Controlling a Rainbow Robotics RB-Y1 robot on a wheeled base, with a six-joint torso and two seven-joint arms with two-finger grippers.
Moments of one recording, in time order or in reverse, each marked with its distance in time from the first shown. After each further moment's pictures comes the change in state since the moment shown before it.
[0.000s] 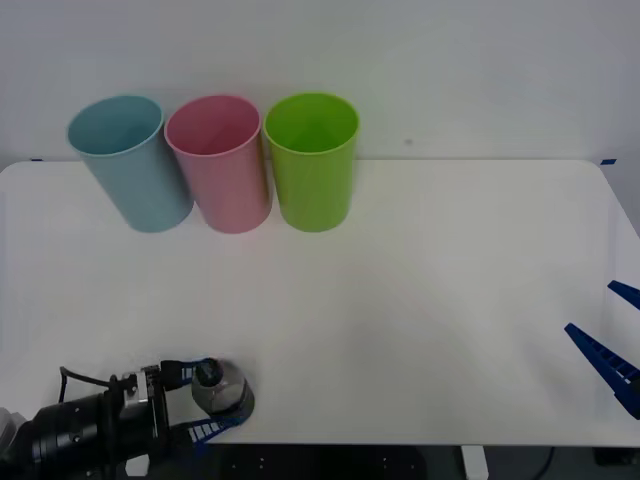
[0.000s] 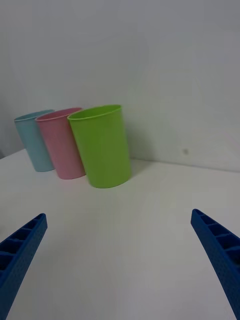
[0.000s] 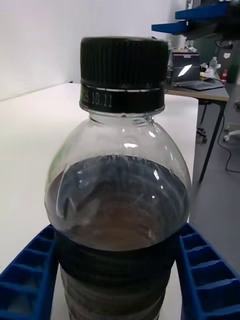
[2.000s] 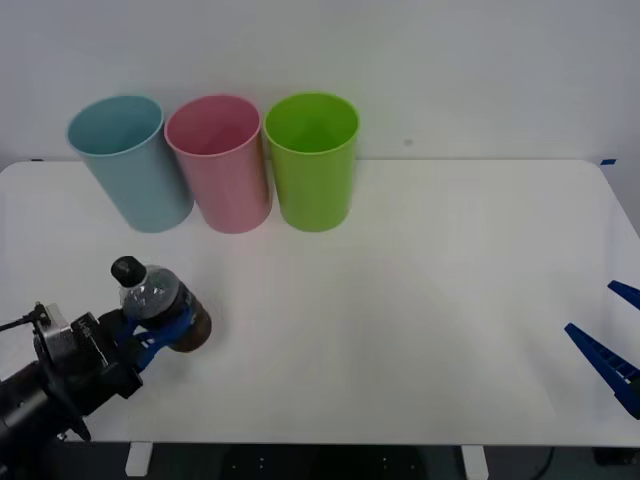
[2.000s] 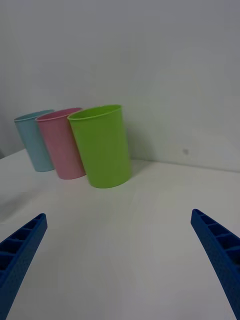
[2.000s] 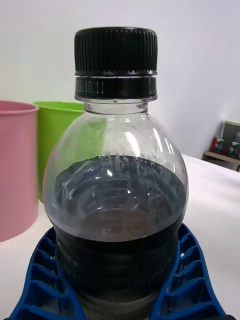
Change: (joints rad) right arm 0.000 0.000 0.000 0.000 0.000 0.000 0.000; left arm 0.149 0.000 0.043 -0.335 0.342 0.342 0.243
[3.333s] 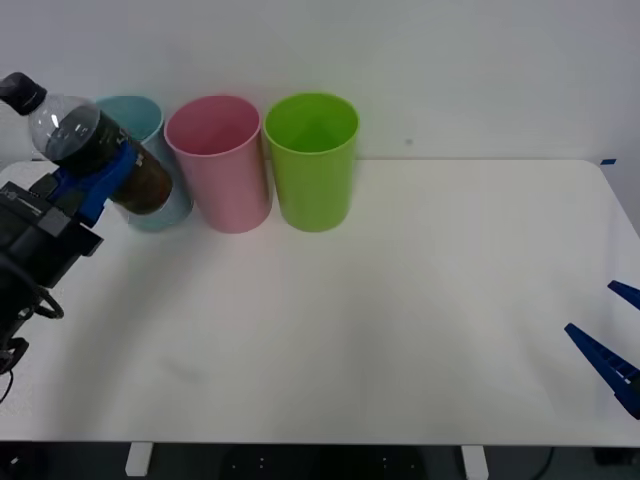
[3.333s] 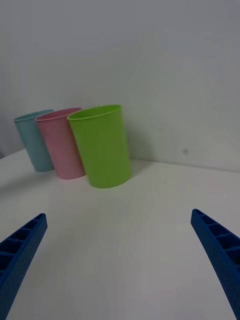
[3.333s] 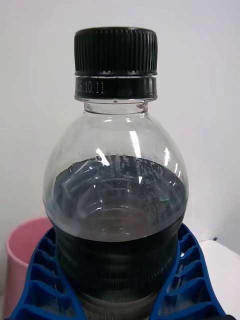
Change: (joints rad) right arm 0.000 0.000 0.000 0.000 0.000 0.000 0.000; left arm -0.119 0.020 0.049 -0.394 -0.053 0.449 0.437
